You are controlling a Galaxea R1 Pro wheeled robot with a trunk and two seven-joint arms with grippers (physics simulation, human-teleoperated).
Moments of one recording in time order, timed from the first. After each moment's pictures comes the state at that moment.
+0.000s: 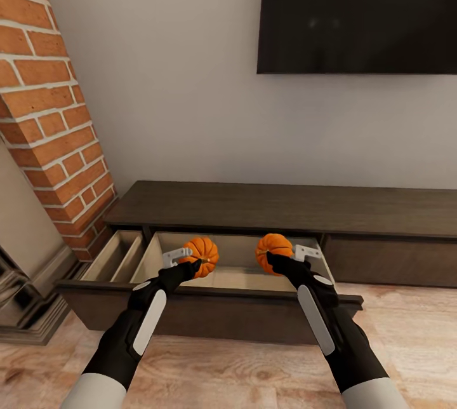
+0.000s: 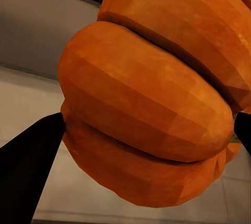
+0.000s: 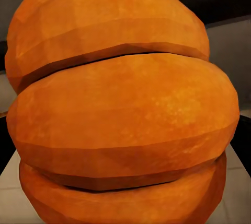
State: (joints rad) left arm -0.50 -0.10 -0.08 -1.12 0.35 0.44 0.08; right arm -0.49 0.04 0.13 -1.27 -0.38 0.49 -0.24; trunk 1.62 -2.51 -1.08
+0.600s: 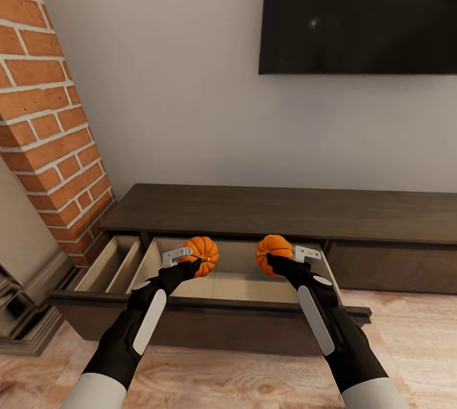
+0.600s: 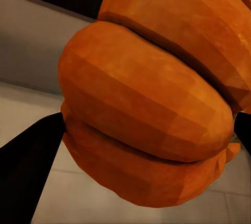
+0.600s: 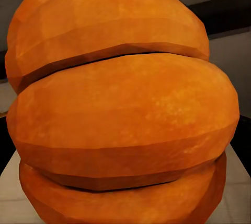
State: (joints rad) left arm -0.50 -0.10 -0.08 -1.13 0.35 0.44 0.08; right arm -0.49 0.04 0.13 -1.26 -0.38 0.49 -0.24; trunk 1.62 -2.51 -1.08
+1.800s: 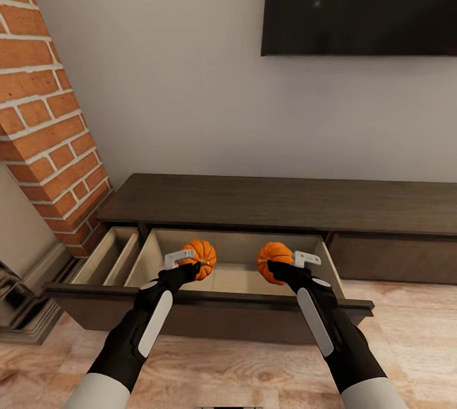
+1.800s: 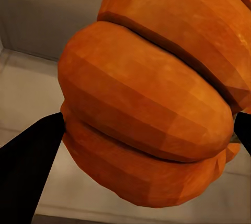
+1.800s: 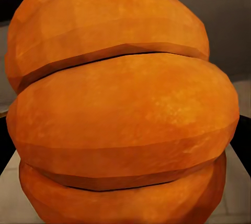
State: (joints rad) left arm -0.50 -0.10 -0.14 -1.13 0.35 0.45 0.22; right arm -0.49 0.05 0.12 -1.22 -0.38 0.53 -0.25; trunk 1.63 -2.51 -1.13
